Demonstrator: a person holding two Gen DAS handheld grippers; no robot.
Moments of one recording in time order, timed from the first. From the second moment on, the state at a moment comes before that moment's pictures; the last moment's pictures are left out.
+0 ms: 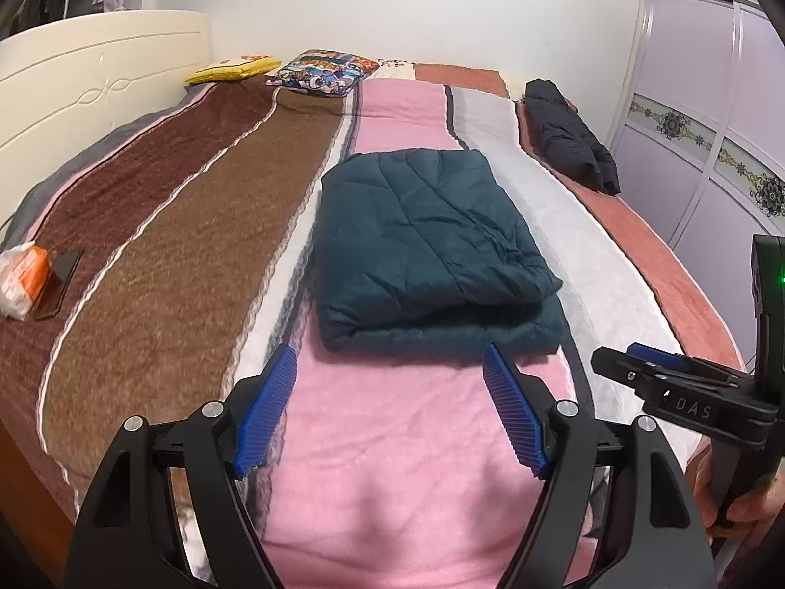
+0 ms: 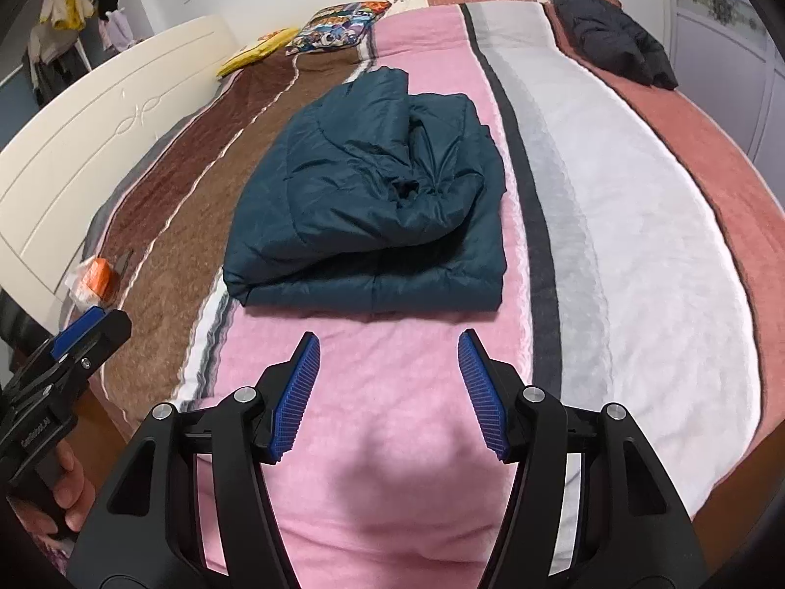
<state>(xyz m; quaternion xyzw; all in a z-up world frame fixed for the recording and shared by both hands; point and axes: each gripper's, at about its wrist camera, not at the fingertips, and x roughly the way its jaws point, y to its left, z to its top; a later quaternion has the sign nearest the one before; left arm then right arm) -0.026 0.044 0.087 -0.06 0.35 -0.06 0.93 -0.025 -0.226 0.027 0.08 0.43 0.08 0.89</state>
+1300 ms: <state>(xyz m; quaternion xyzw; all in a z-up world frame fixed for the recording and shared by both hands) -0.078 0.011 0.034 -0.05 0.42 -0.02 0.90 -0.097 -0.200 -0.029 0.04 0.46 0.02 0.89</state>
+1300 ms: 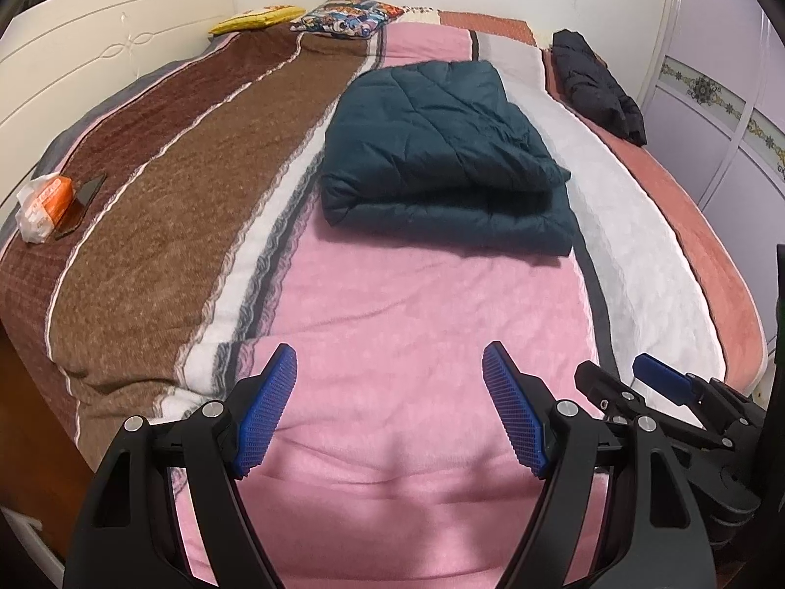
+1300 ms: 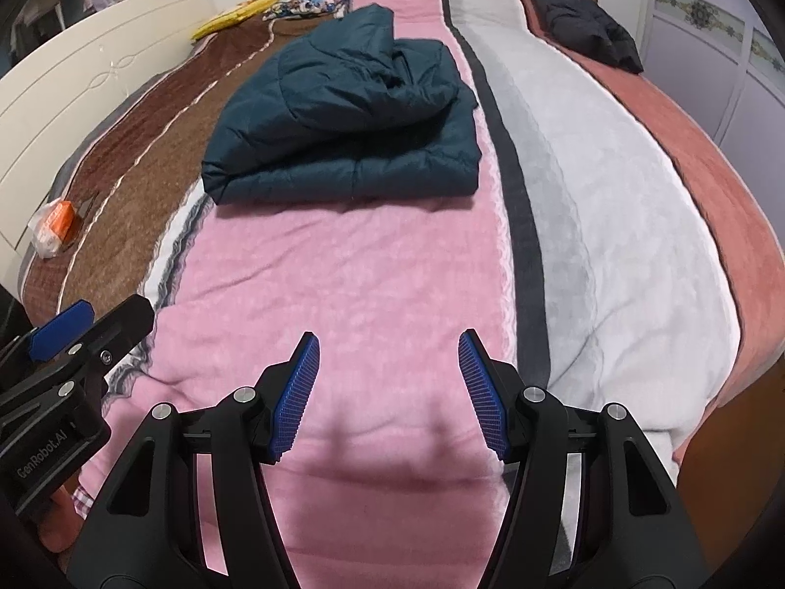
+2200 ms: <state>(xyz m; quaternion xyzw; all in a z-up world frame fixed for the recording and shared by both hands) -0.071 0.012 0.014 -0.05 0.46 -0.01 0.89 -0.100 -0.207 -0.041 0.05 0.48 0.00 0.88</state>
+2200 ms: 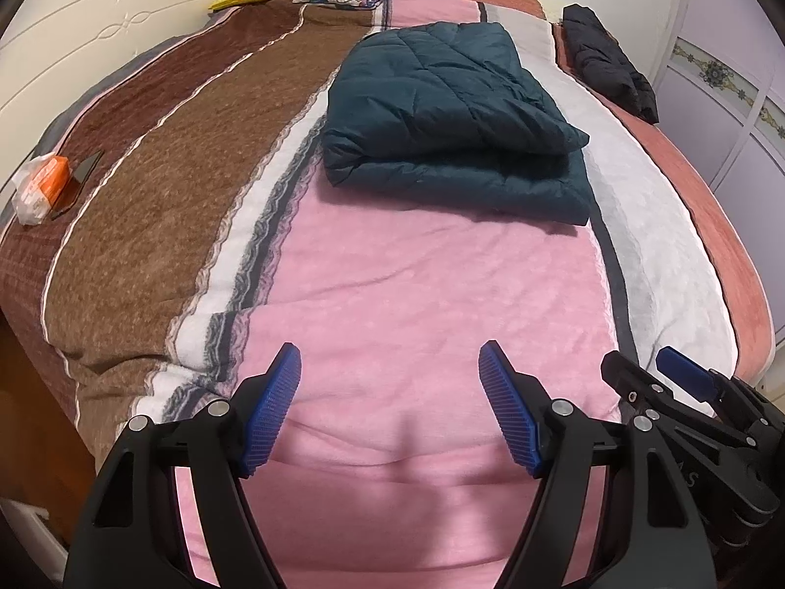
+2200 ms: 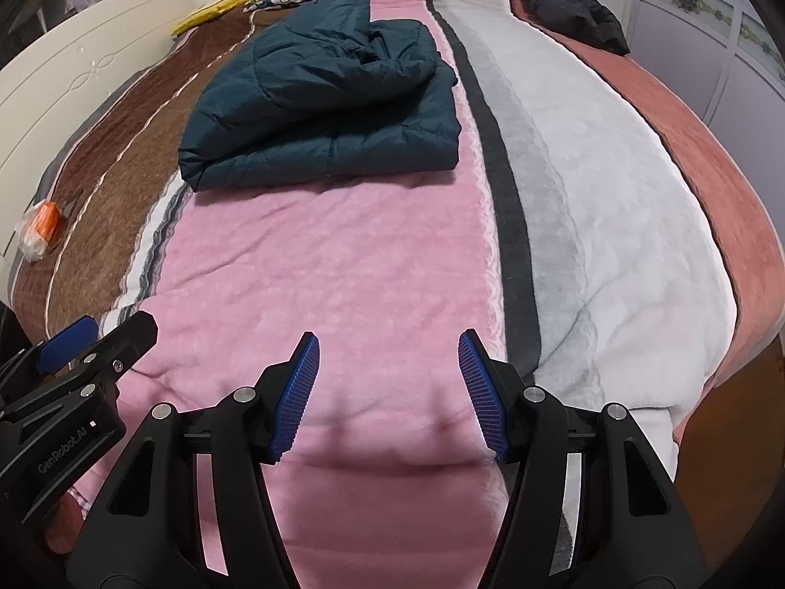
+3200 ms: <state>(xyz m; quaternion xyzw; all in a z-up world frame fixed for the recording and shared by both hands) -0.073 0.012 0.019 -0.05 0.45 0.00 0.89 -0.103 -0.202 -0.037 0.04 0.48 0.00 0.88</state>
